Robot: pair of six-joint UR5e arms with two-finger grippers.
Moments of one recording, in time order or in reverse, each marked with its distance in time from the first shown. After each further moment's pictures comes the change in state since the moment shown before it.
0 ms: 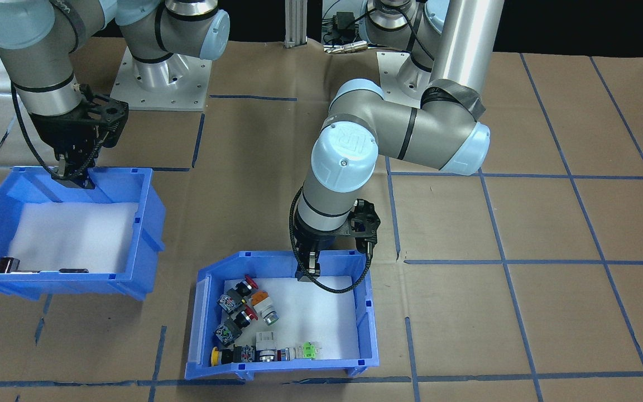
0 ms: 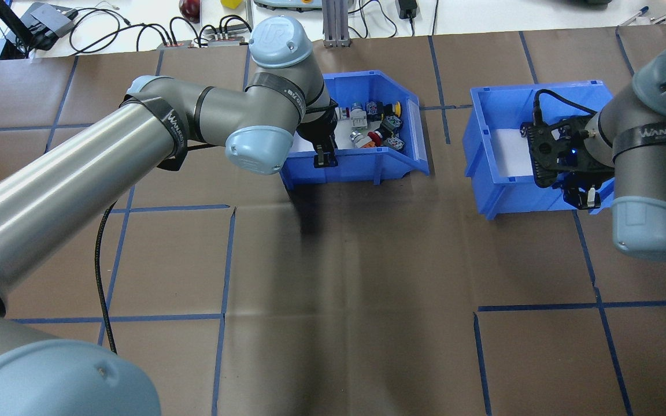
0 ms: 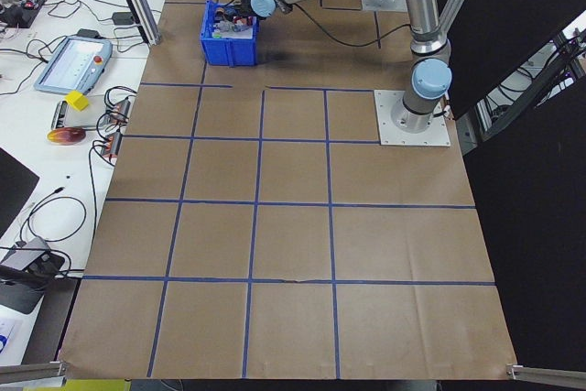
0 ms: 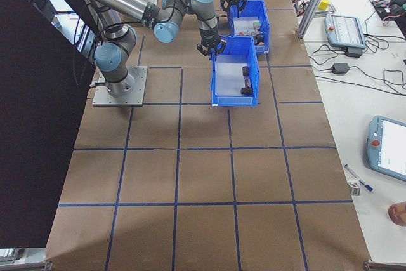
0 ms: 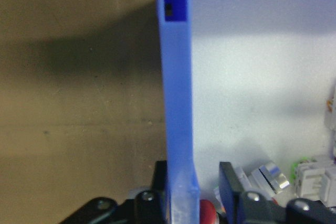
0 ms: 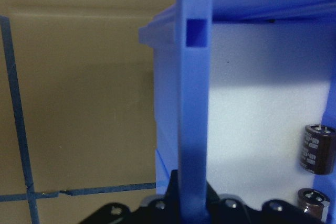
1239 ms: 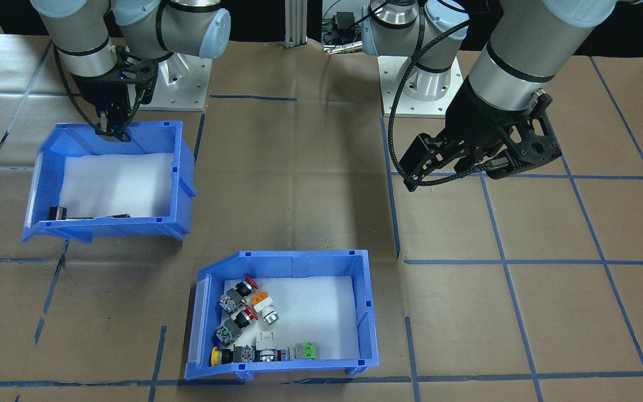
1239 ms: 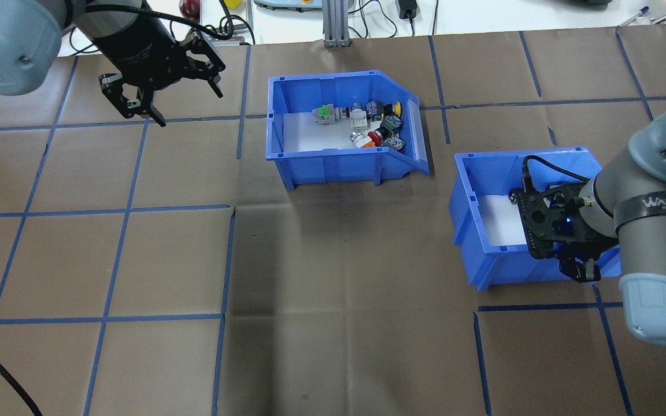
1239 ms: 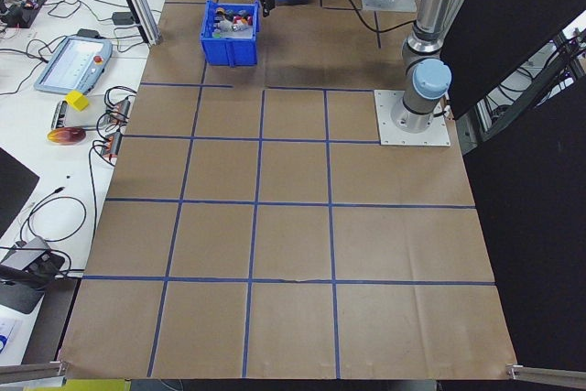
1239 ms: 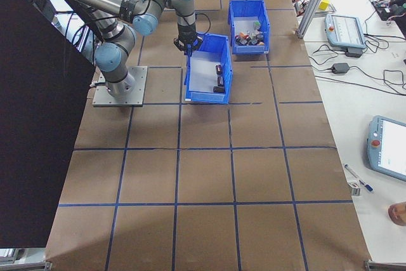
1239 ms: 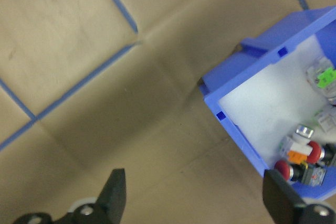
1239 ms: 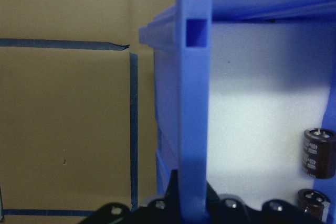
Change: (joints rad) left arm 0.298 0.352 0.077 -0.473 0.016 1.633; right arm 0.044 -0.211 0.123 0.237 -0.002 0.018
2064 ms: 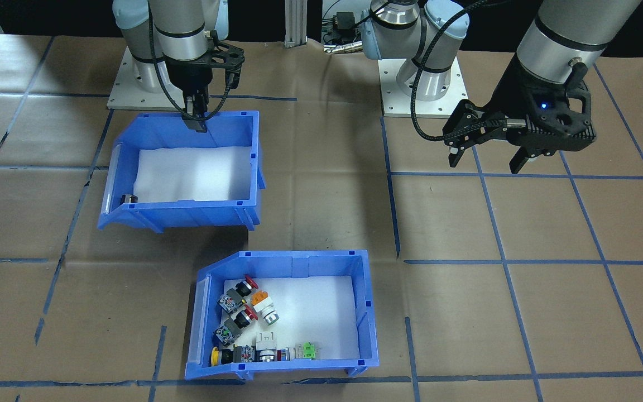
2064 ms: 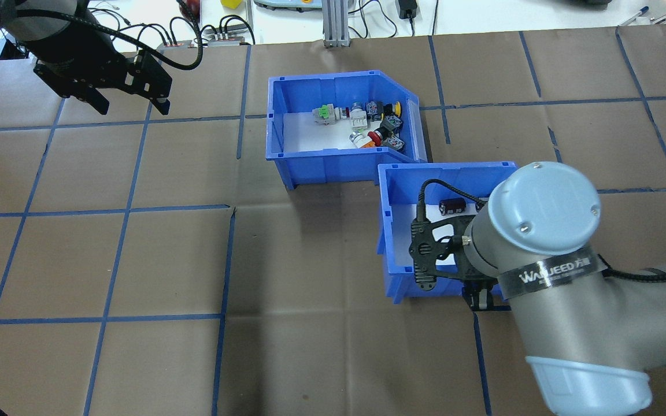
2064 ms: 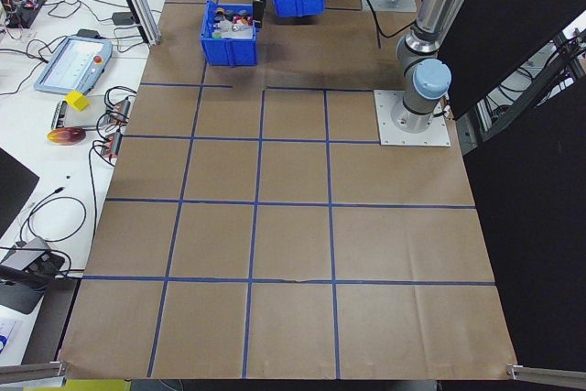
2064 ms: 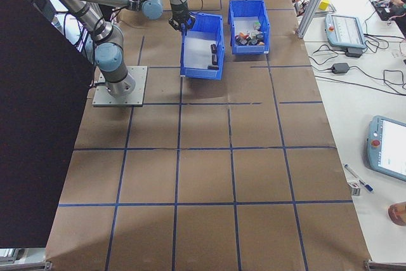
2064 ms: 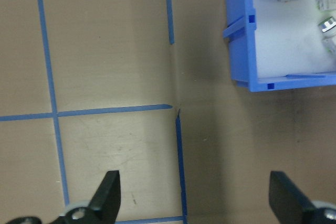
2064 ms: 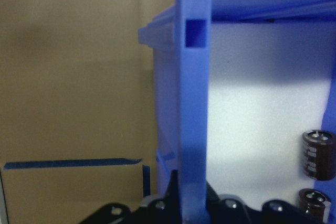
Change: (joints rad) left arm 0.079 0.072 -0.044 0.007 0.079 0.389; right arm 0.433 0.036 0.000 -0.090 -0.002 0.471
